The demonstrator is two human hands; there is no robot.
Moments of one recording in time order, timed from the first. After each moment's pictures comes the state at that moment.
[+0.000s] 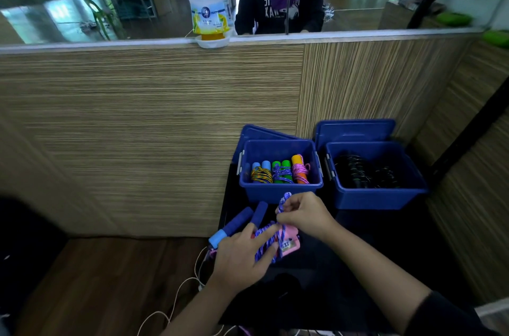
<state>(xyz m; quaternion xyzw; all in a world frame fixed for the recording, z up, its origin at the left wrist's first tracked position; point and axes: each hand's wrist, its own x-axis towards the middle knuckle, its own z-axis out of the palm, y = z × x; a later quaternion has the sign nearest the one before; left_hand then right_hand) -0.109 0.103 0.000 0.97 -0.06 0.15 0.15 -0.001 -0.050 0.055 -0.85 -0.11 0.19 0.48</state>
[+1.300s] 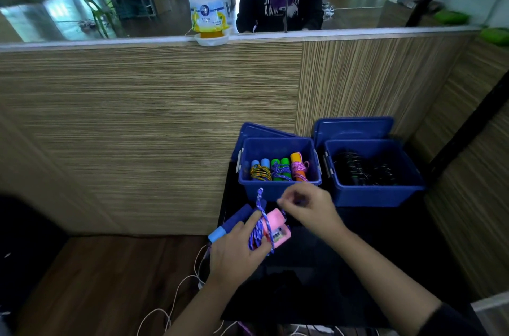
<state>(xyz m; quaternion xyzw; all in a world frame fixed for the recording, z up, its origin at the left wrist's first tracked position) -0.114 0.094 0.012 0.96 0.14 0.08 0.23 -0.008 -0.062 0.054 -0.82 -0.21 0.02 0.52</state>
